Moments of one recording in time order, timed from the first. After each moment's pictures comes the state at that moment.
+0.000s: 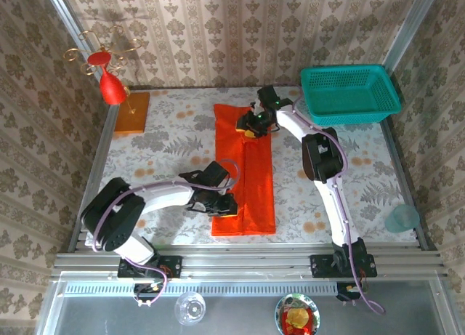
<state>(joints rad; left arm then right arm) -0.83 1.53 0.75 -0.39 0.47 -0.74 0.33 2.50 2.14 -0.70 -0.57 0.61</state>
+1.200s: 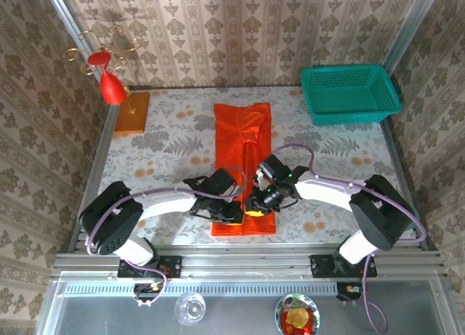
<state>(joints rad) -0.94 1.54 0.73 -0.35 0.53 -0.76 0.69 1.54 0.81 -0.43 -0.60 0.85</state>
